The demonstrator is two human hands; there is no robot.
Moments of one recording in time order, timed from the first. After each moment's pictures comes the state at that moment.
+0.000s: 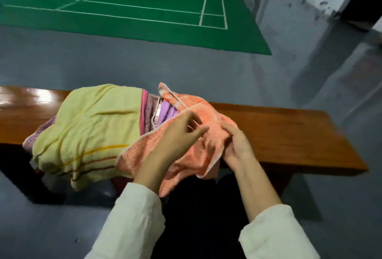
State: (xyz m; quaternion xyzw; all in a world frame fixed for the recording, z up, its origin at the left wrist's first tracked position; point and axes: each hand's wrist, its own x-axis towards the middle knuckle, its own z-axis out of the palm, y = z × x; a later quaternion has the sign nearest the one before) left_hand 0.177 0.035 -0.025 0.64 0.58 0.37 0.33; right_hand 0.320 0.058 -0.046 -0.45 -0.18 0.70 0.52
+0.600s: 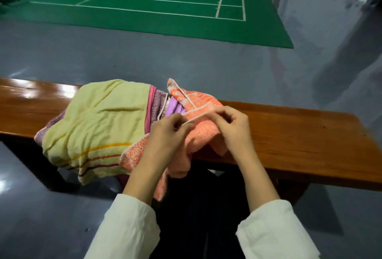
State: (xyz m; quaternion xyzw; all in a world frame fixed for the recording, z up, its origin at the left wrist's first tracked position) left_hand 0.159 0.033 -0.033 0.59 0.65 0.43 0.21; right_hand 0.313 0.083 -0.043 -0.46 -0.62 0.39 0.50
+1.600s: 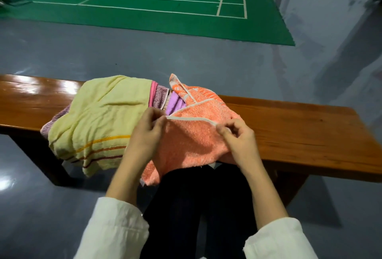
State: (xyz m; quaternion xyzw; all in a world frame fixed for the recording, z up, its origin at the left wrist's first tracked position) left_hand 0.130 0.008 -0.038 0.53 0.65 0.47 0.25; right_hand 0.335 0.042 -0.060 -0.49 -0.57 0.44 0.48
